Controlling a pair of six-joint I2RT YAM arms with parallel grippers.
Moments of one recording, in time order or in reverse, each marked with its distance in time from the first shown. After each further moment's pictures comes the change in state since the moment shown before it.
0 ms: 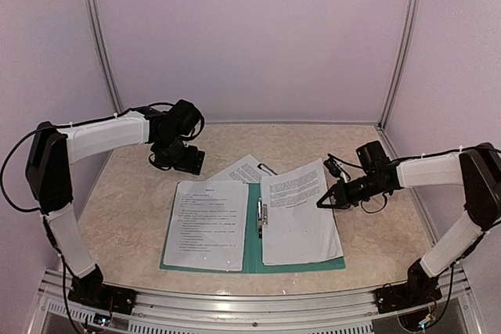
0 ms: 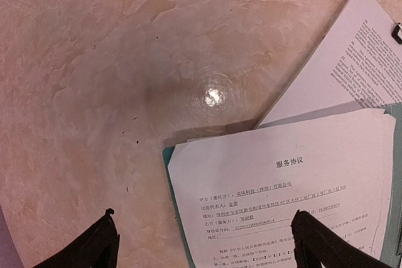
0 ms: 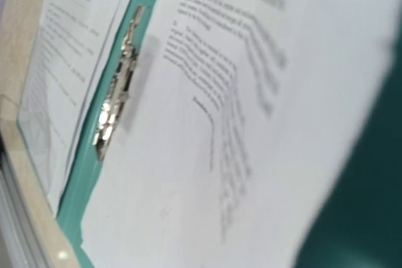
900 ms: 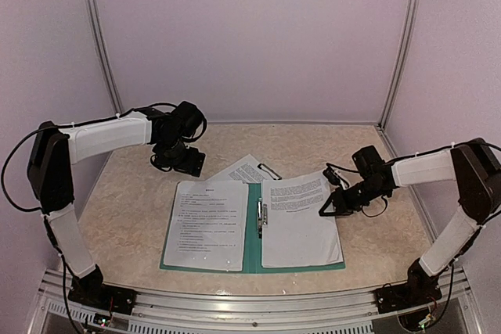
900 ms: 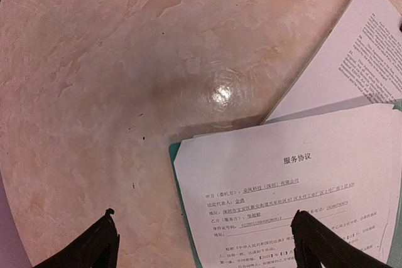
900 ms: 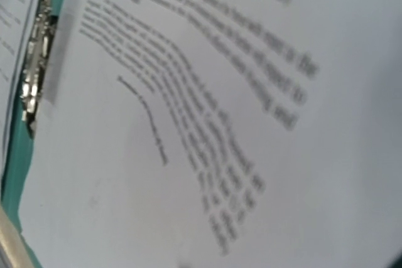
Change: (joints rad) left arm -0.017 0.010 0.008 -0.024 -0.039 0.008; right arm 0.004 0.070 0.026 -0.097 0.100 -0.078
